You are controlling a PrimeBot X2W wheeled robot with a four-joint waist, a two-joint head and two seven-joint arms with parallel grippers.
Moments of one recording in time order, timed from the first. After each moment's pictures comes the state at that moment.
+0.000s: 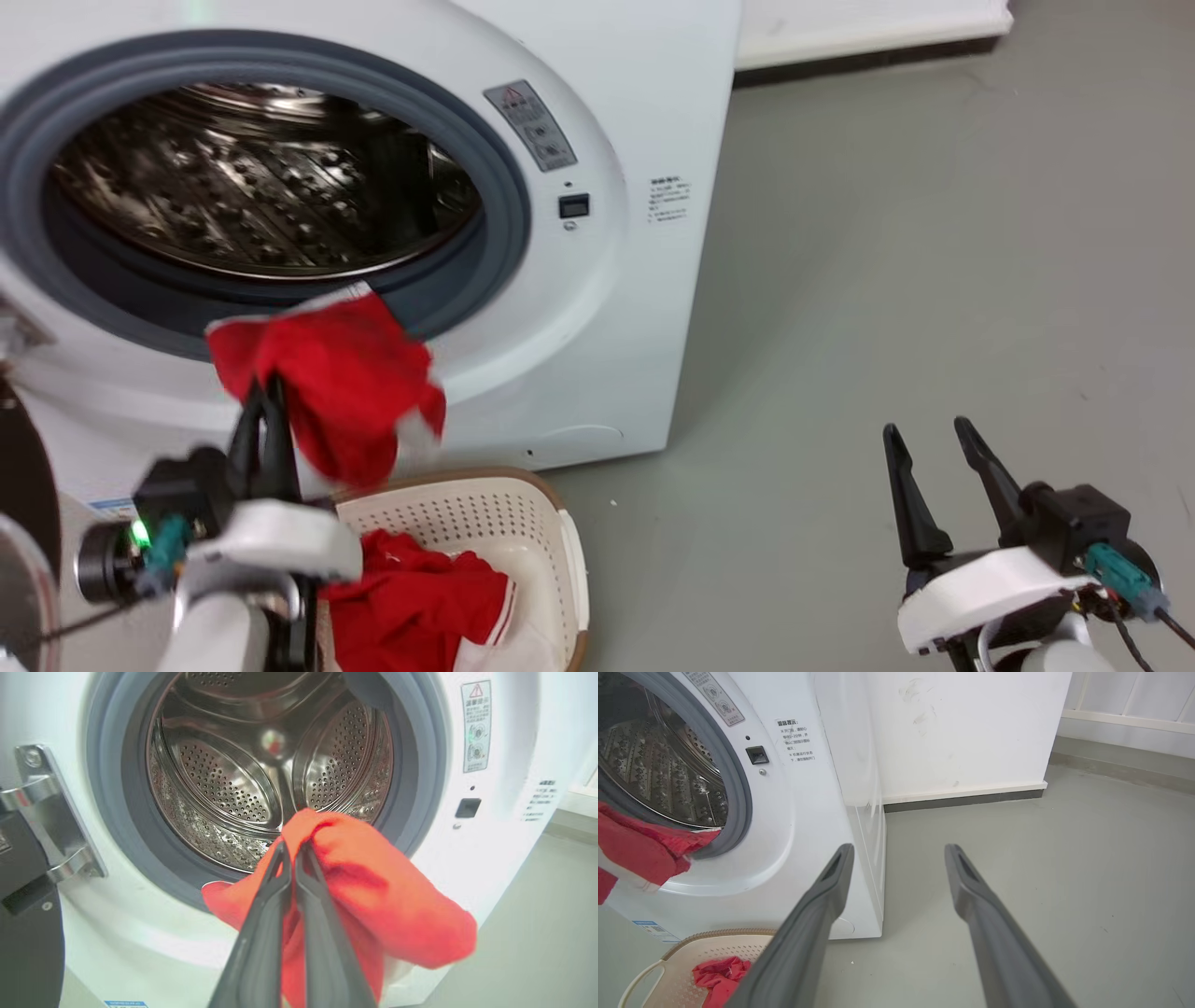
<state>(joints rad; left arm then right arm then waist) -0.21 0.25 -0.09 0.22 -0.30 0.11 -0.26 -0.06 -0.05 0.04 0.16 0.15 0.13 -0.16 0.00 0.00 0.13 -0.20</state>
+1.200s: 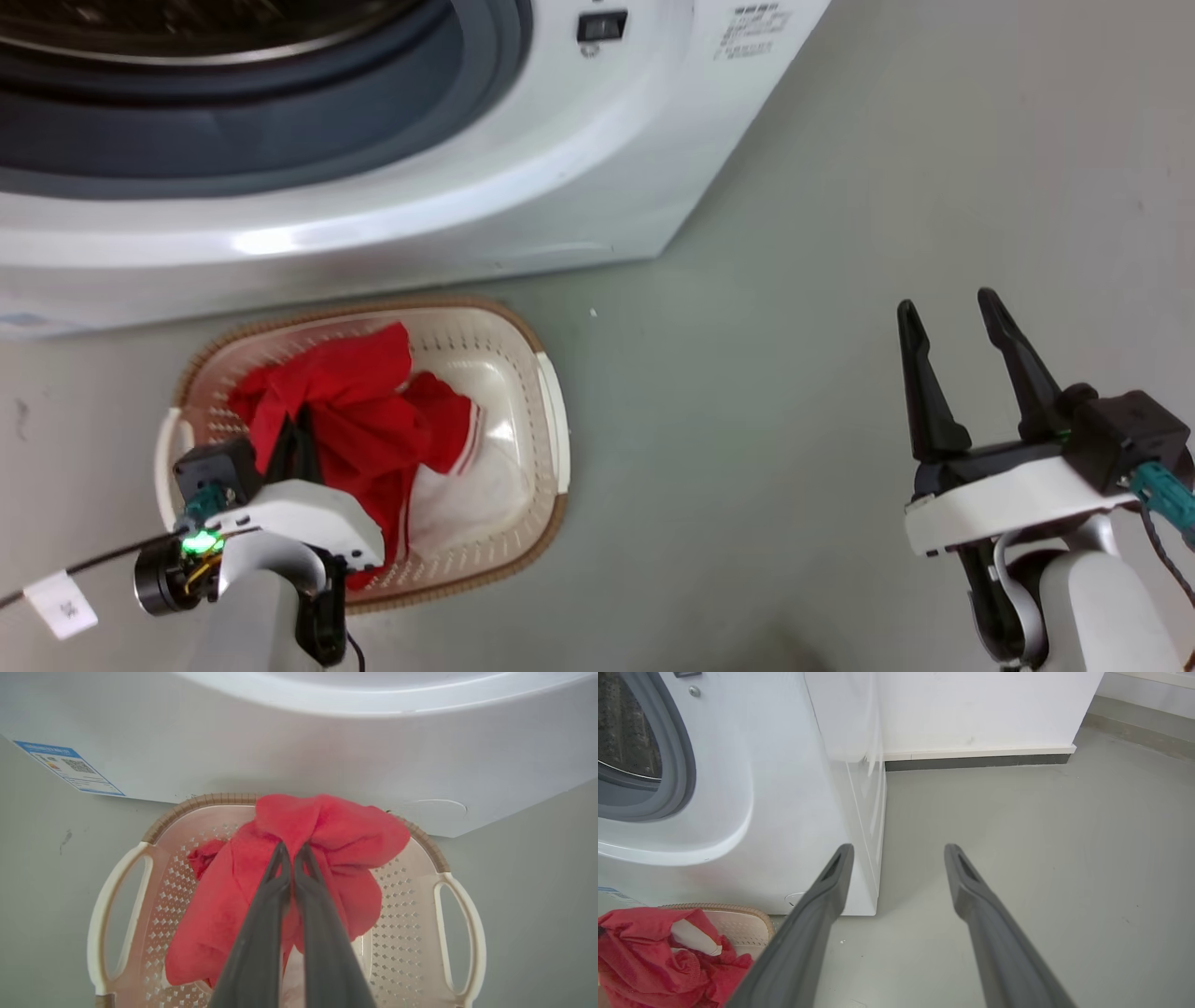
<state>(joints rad) -0.34 0.12 0.03 0.63 -0.29 0.03 -0.26 -0.17 -0.05 0.04 0.01 0.14 0.13 -0.13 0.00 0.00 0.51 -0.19</state>
